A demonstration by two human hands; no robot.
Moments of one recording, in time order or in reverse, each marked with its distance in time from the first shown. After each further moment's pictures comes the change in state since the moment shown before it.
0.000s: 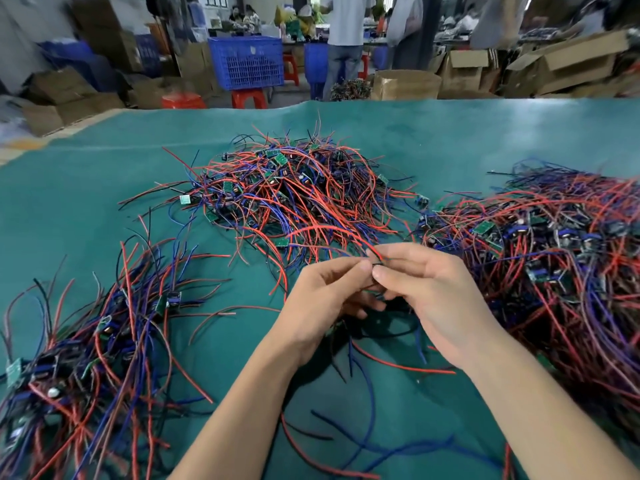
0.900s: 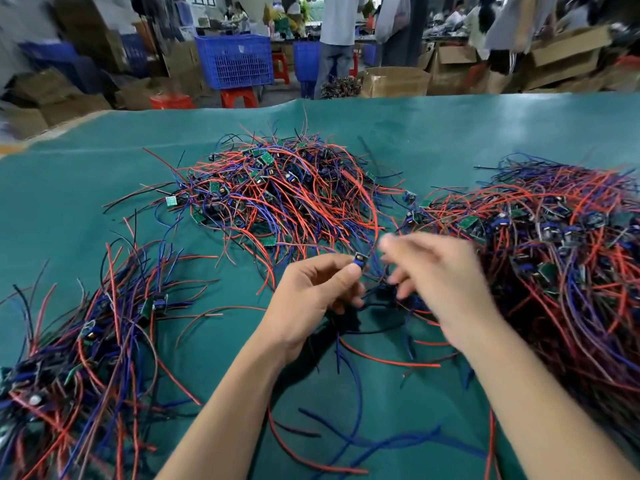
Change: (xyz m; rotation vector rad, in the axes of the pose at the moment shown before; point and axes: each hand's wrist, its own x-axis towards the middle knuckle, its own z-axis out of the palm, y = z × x) left_hand 0.001 -0.007 -0.003 0.099 0.066 0.071; right_hand 0.009 0.001 -0.019 -0.286 0.261 -0.100
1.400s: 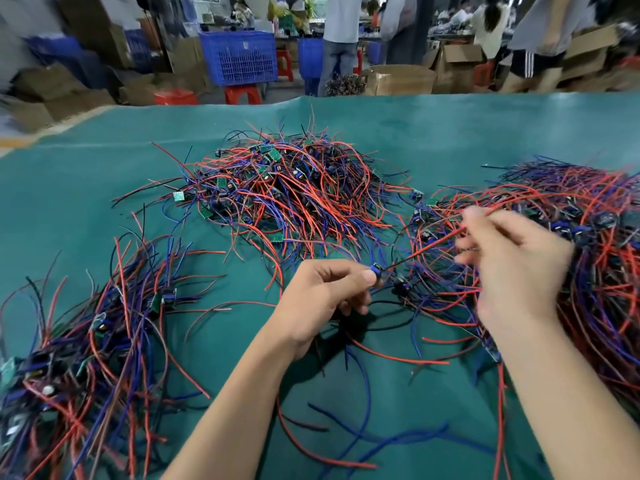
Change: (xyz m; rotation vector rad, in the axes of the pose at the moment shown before) left_hand -0.001 0.003 0.000 0.049 -0.082 -0.023; right_hand 0.013 -0.001 -0.028 0.218 0.480 -0.173
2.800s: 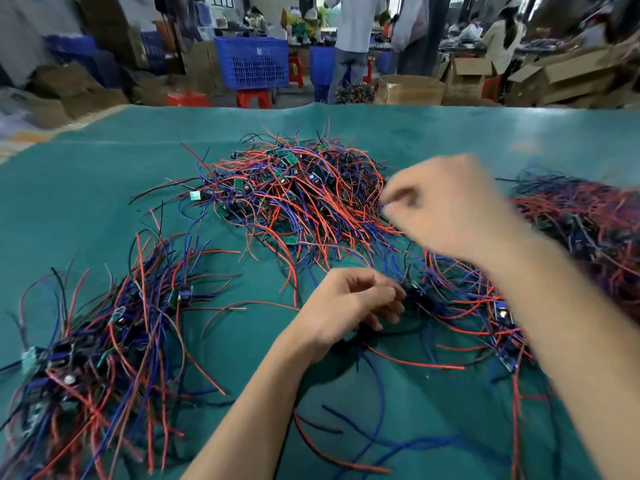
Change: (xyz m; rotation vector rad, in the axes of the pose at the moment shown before) left_hand 0.001 0.001 0.004 -0.032 -0.094 -0.082; right_hand 0.017 -0.072 0.074 -1.085 -0.706 -0.590
